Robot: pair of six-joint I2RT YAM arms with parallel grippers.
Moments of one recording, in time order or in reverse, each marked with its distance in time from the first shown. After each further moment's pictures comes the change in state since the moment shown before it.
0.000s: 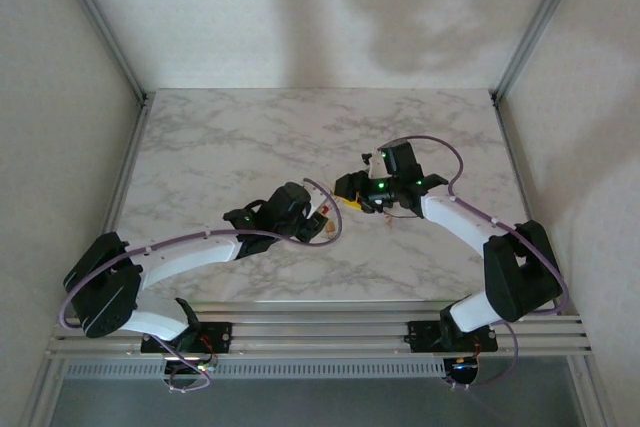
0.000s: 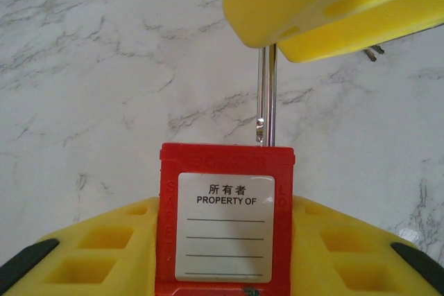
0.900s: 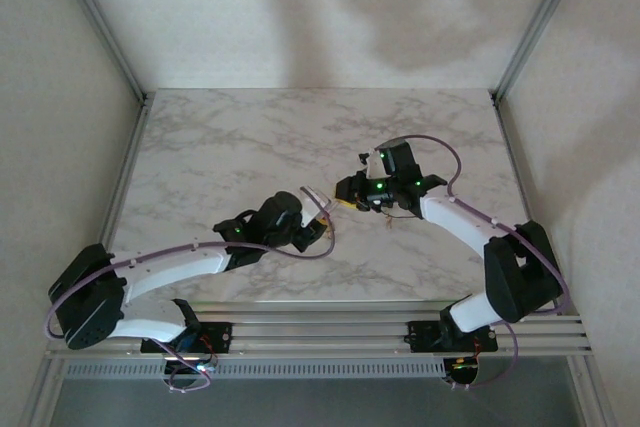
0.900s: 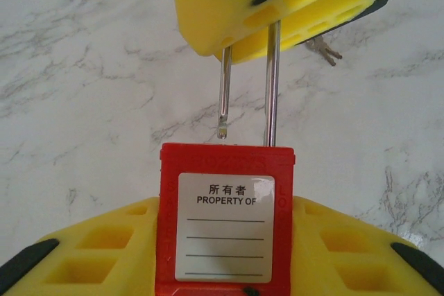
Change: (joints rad) left arm -0.028 -0.113 -0.109 0.101 0.021 0.056; right arm 0.017 -0.016 0.001 0.019 -0.012 -0.016
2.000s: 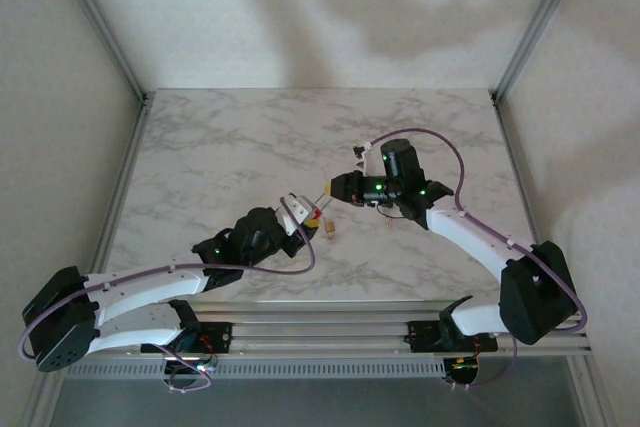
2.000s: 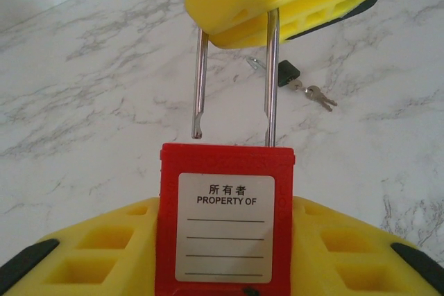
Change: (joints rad) left arm -0.024 -0.187 -0.195 0.226 -0.060 0.049; right arm 0.062 -0.117 -0.031 0.127 -0.012 -0.046
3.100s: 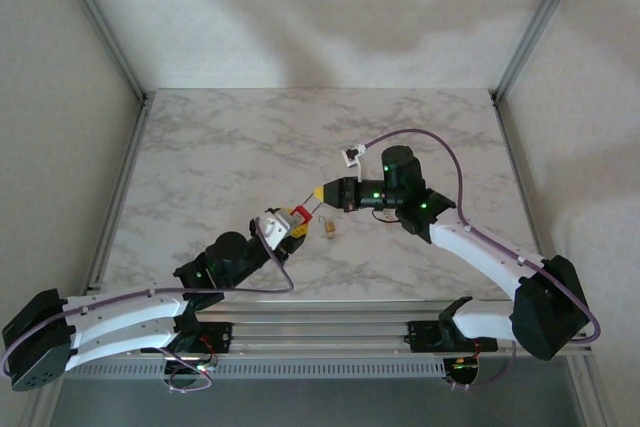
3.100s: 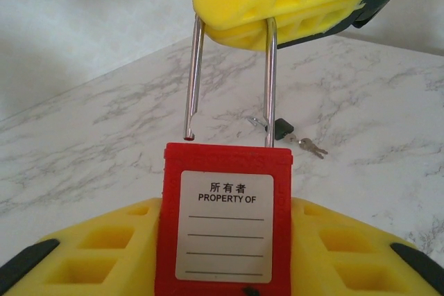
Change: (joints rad) left arm -0.043 -0.216 -0.228 0.282 -0.045 0.077; right arm 0.081 -0.087 -0.052 0.175 -0.037 -0.057
